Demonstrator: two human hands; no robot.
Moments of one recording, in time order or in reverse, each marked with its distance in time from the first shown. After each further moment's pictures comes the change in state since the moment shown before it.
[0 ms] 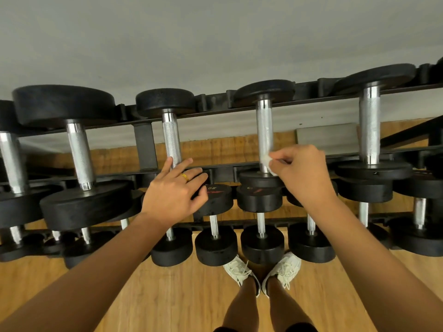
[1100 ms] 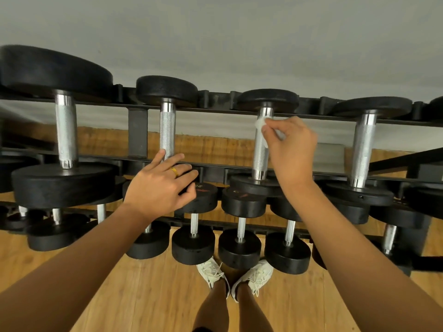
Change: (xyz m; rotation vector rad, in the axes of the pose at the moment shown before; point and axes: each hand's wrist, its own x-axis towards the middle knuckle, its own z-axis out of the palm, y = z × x) left_hand -0.003 0.001 0.007 0.023 0.061 -0.005; right_hand 0.054 -0.014 0.010 -0.051 0.313 -0.299
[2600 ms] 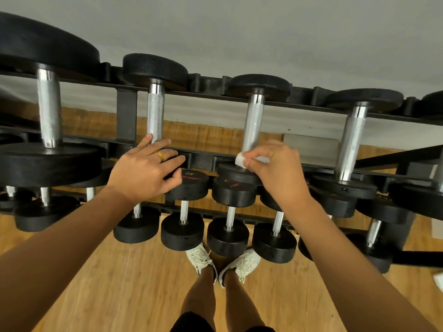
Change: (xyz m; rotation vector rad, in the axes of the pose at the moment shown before) left_hand 0.000 0.002 -0.003 0.002 0.002 0.011; right_hand -0.039 0.013 -0.028 0.020 -0.443 0.059
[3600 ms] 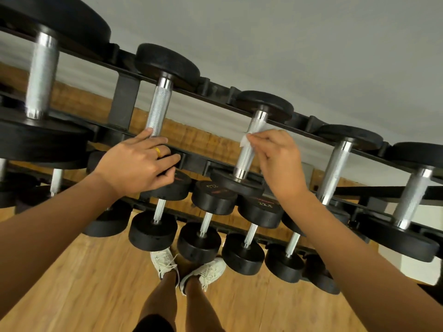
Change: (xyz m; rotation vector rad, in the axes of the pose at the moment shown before) left_hand -0.001 -0.002 0.001 -0.006 0.018 0.027; right_hand 0.051 0.021 -0.010 -0.377 0.240 -0.679
